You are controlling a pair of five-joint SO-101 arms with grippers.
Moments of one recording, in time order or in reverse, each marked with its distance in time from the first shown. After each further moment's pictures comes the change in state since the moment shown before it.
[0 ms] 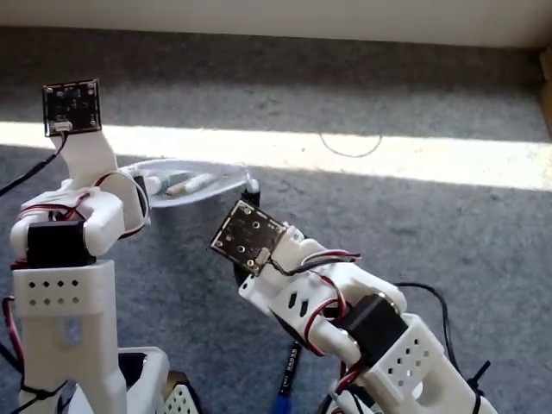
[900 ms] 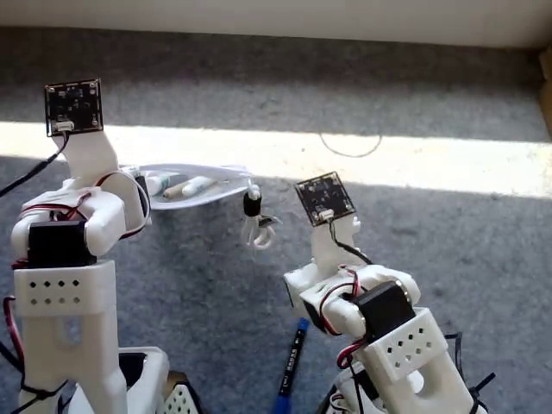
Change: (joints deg) left arm 0.2 0.0 0.0 0.0 0.0; right arm 13.8 0.0 7.3 15.0 -26.7
